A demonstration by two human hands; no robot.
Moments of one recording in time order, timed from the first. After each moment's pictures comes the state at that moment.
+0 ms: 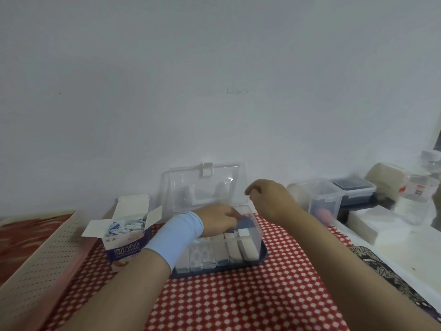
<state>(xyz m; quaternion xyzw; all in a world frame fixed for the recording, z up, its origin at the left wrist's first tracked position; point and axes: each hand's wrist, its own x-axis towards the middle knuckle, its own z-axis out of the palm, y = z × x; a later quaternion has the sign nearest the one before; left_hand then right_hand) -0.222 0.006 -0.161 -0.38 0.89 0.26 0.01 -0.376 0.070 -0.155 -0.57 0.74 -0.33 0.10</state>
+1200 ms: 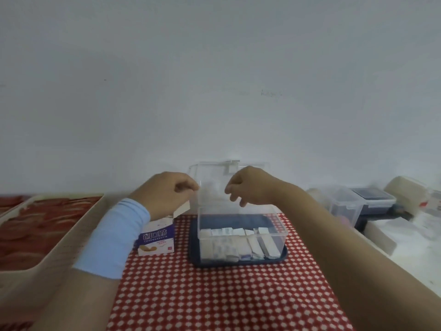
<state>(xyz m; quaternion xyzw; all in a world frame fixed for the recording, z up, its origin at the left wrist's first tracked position) -0.067 0.005 -0.120 -0.44 0.85 0.17 -0.24 -0.298 0.038 -0.107 -0.69 0.68 -0.20 0.17</state>
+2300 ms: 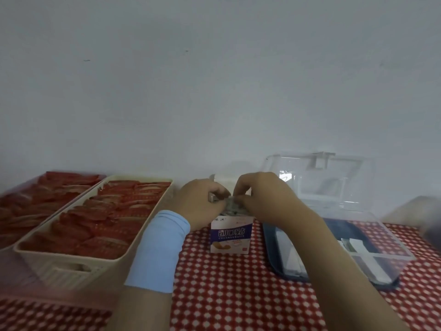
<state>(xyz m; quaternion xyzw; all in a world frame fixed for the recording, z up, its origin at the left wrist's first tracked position) 0.012 -0.044 -0.172 -0.50 0.81 0.14 -0.26 -0.162 -0.026 -0.161 -0.76 0.61 -0.23 0.04</state>
